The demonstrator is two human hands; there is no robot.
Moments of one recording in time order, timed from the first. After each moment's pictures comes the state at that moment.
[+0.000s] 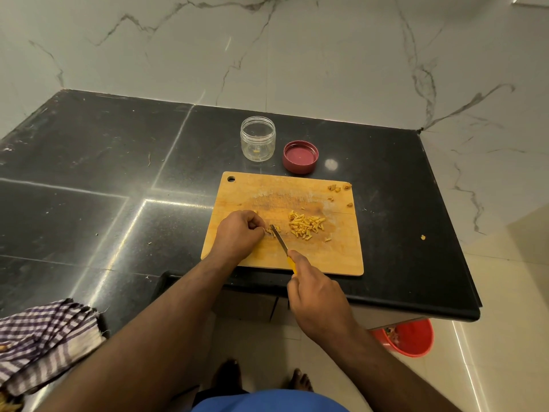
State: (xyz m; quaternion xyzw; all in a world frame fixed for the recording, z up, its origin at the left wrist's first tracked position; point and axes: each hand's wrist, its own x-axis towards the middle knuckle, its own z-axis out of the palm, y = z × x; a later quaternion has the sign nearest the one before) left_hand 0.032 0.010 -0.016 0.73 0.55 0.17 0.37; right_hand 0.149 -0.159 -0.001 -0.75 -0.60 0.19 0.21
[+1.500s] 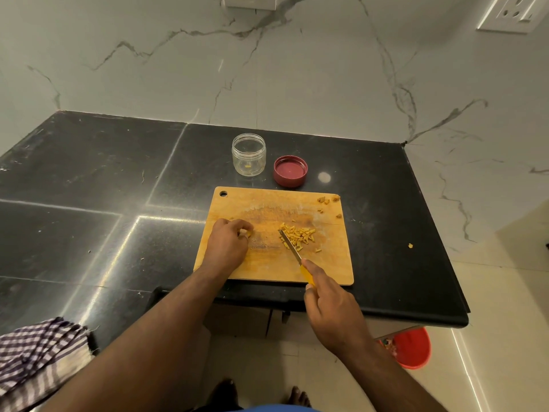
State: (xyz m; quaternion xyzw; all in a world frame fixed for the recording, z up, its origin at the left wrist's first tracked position) left_hand 0.034 0.016 -0.019 0.72 0.59 0.18 0.31; right_hand 0.182 -0.180 -0.001 -0.76 -0.56 0.21 0.26
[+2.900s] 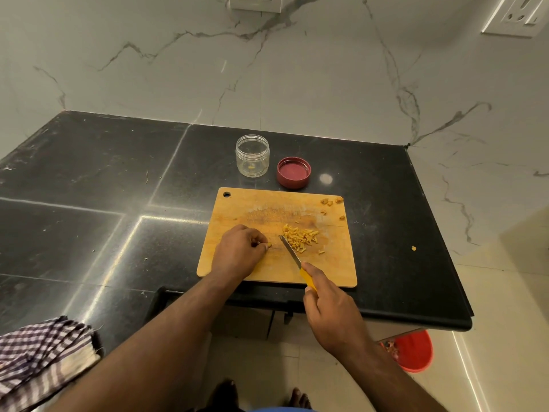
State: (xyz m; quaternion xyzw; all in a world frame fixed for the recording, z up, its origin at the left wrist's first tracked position) left_hand 0.038 0.003 -0.023 0.77 0.54 0.18 0.29; right_hand 0.174 -0.177 0.006 -0.76 -0.55 0.23 0.26
